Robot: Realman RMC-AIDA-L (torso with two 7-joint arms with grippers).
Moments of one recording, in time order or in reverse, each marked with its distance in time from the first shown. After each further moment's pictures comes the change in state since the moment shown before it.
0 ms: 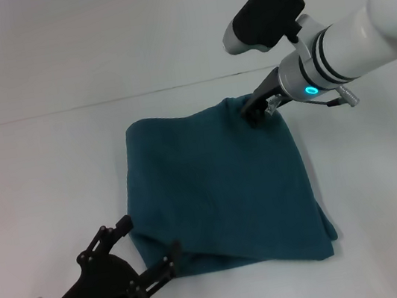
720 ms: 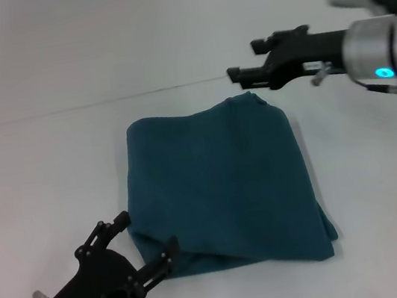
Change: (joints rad) left arm -0.006 0.005 -0.010 -0.022 0.025 -0.025 0.005; right arm -0.419 -0.010 -0.001 -0.455 0.634 -0.106 -0.438
